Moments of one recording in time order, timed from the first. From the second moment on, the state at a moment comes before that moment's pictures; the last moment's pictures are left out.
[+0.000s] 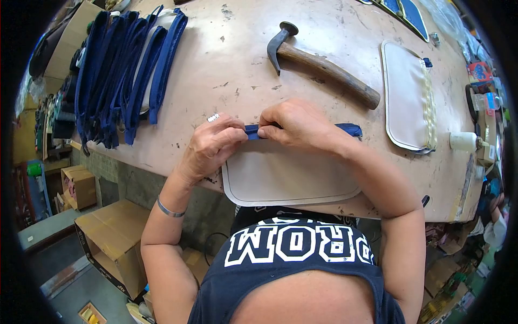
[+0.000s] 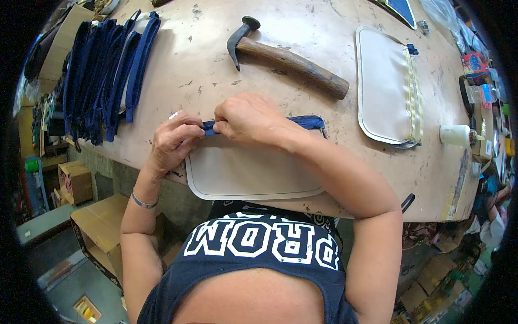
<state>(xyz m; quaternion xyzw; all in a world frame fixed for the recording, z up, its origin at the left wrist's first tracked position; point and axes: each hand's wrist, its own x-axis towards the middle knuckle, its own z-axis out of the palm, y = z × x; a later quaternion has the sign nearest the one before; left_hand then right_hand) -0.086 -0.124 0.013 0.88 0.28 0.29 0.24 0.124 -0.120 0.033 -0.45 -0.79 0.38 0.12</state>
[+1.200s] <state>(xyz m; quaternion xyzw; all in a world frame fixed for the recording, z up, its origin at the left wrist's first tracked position) -0.108 -0.133 0.041 0.82 0.33 0.24 0.41 0.220 -0.135 0.040 -0.46 -0.81 0.34 0.12</state>
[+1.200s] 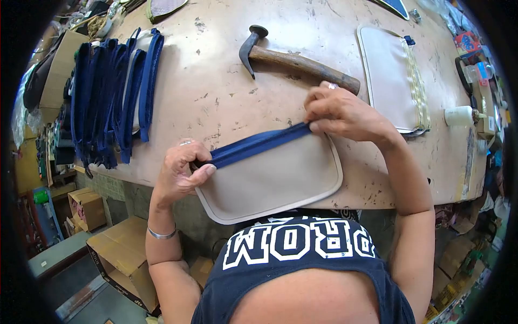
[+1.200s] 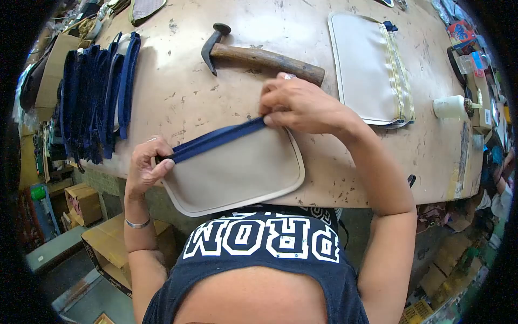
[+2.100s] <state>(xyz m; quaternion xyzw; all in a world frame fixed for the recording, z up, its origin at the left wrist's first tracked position) -0.094 -0.071 0.127 0.72 0.22 0.36 0.55 0.132 -0.085 0.094 -0.25 -0.77 0.29 0.50</state>
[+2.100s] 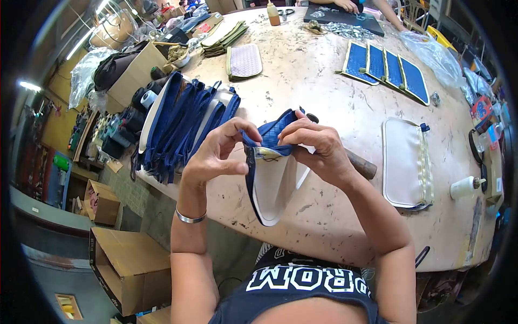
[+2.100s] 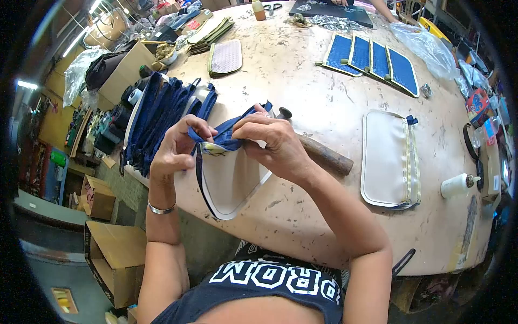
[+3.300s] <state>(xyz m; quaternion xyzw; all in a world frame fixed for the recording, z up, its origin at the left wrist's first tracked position) -0.042 -0.126 0.140 0.84 0.38 0.21 0.32 0.146 -0.111 0.109 -0.37 -0.70 0.53 0.30</state>
